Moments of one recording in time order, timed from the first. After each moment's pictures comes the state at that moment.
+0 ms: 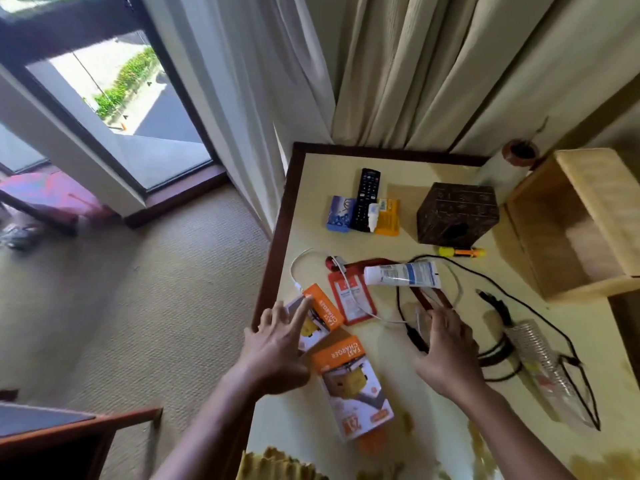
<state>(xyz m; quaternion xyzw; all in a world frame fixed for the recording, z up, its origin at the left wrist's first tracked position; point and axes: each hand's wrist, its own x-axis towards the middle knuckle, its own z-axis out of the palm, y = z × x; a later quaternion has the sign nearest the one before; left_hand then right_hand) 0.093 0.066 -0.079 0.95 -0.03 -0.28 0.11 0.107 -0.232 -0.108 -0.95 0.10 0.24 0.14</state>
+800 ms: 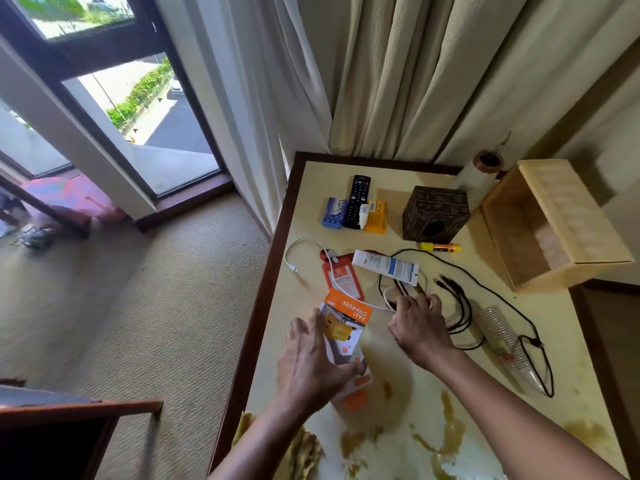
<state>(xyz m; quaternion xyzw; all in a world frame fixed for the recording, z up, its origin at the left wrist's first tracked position) 0.015 -0.020 -0.052 0.94 0.12 -0.16 0.26 0.110 -0.235 -0.106 -0.98 -0.11 0.13 -0.01</state>
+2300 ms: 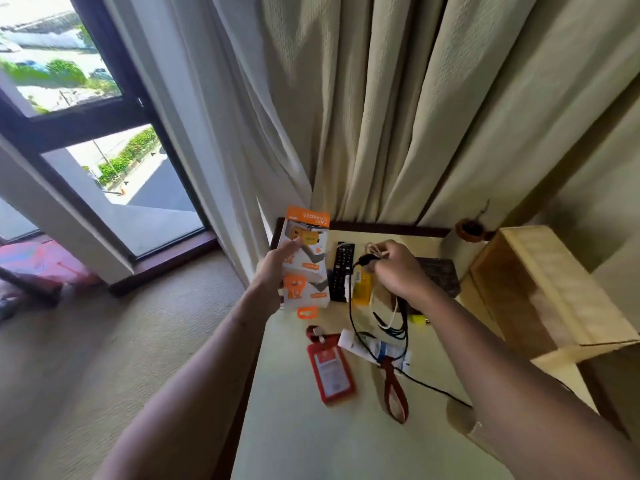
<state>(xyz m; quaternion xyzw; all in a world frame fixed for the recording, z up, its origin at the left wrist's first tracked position) 0.297 0.041 -0.011 0.63 0.22 -0.11 0.74 0.310 -0.193 0.023 -0.87 0.08 0.13 0.46</state>
